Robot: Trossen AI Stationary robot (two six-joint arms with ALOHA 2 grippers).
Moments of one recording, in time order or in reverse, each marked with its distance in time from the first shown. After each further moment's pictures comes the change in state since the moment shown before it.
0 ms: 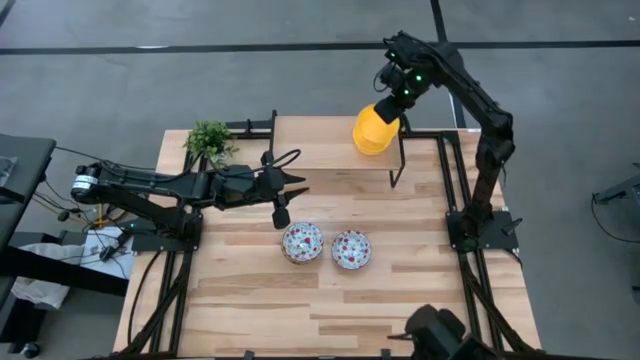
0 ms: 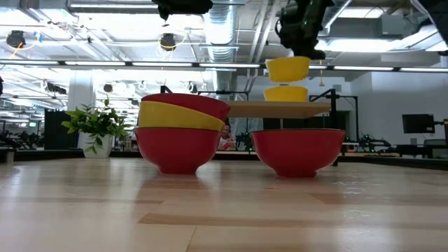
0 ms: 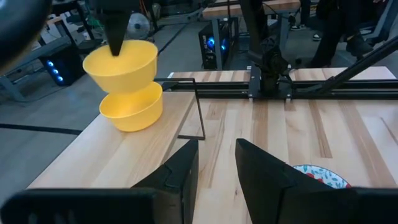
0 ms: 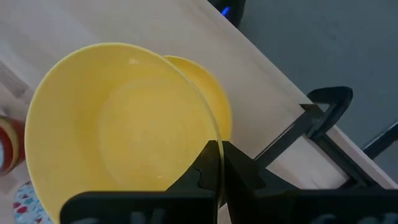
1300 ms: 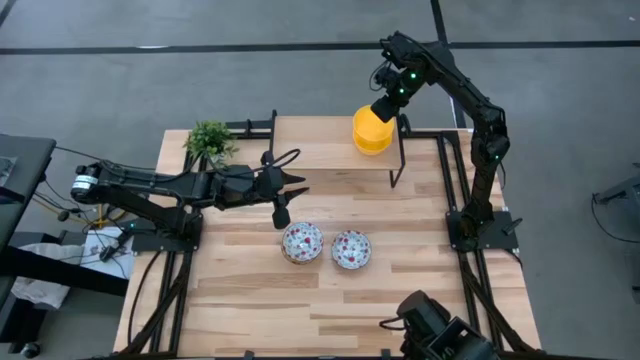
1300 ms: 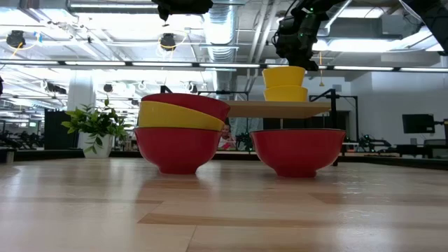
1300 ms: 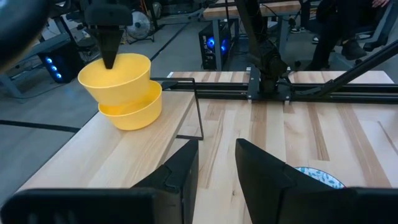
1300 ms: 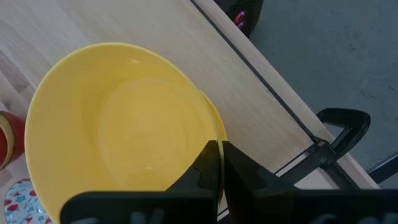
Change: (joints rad) left arm 0.000 -0.001 0.000 0.000 0.000 -0.023; right arm -0.039 0.058 -0.027 0.072 -0.077 -0.106
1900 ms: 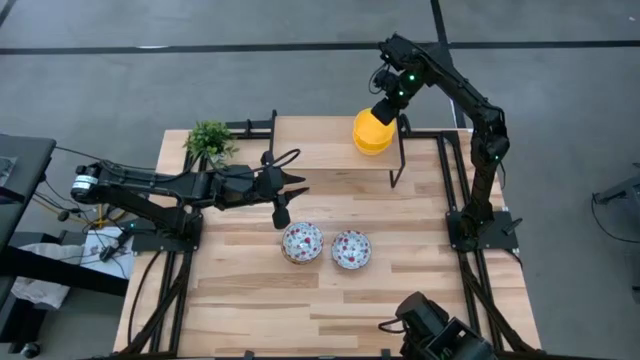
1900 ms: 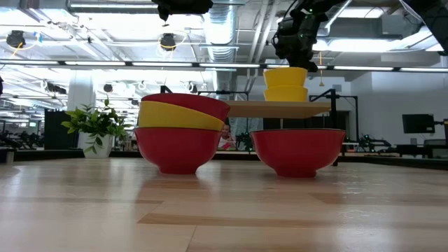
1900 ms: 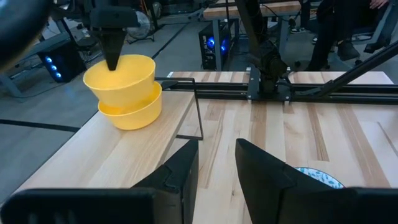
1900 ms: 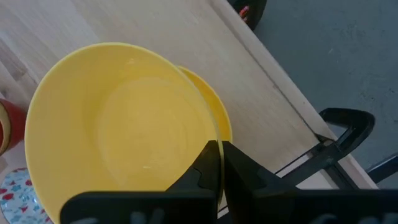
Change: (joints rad) left arm 0.000 0.000 0.000 0.000 0.000 -0.004; right arm 0.013 -0.002 -0.019 -0.006 -0.001 -0.034
